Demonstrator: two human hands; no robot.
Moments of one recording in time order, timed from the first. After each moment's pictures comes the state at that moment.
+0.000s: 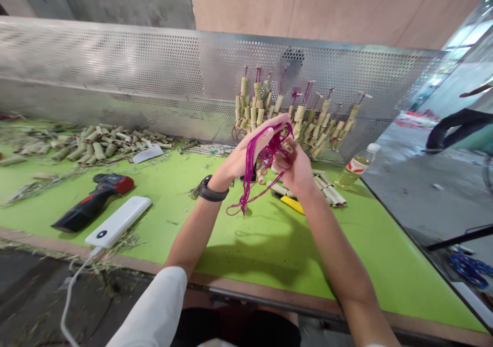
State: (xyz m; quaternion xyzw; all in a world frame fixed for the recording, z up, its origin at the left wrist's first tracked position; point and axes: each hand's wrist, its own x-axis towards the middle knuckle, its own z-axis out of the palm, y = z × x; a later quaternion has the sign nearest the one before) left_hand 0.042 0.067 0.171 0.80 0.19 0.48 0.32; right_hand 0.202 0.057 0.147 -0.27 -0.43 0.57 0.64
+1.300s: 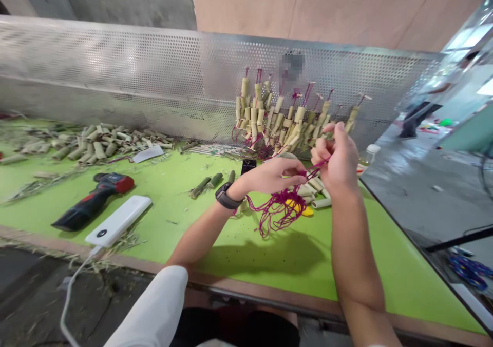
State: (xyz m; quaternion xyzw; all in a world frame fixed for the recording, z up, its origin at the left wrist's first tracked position) left_hand 0.083 0.052 0.160 0.88 0.16 0.29 0.35; right_hand 0.256 0.037 0.181 -0.32 -0.53 0.36 0.70
